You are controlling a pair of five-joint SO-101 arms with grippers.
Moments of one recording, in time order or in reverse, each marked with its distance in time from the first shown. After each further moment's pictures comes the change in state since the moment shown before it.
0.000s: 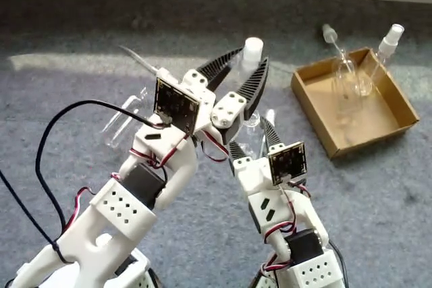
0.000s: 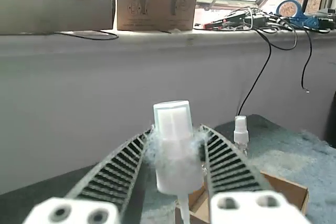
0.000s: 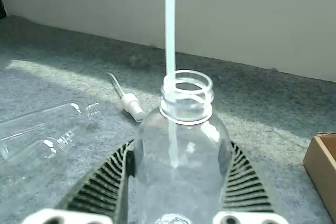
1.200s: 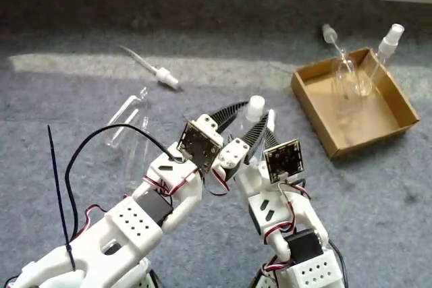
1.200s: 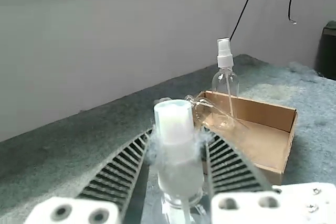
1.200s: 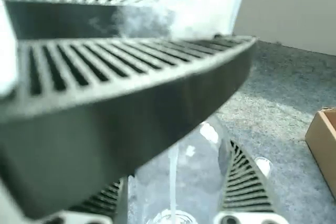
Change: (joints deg) left arm 5.0 -1.1 23.1 -13.2 -2.8; right arm 0.4 0.0 0.0 5.7 0.1
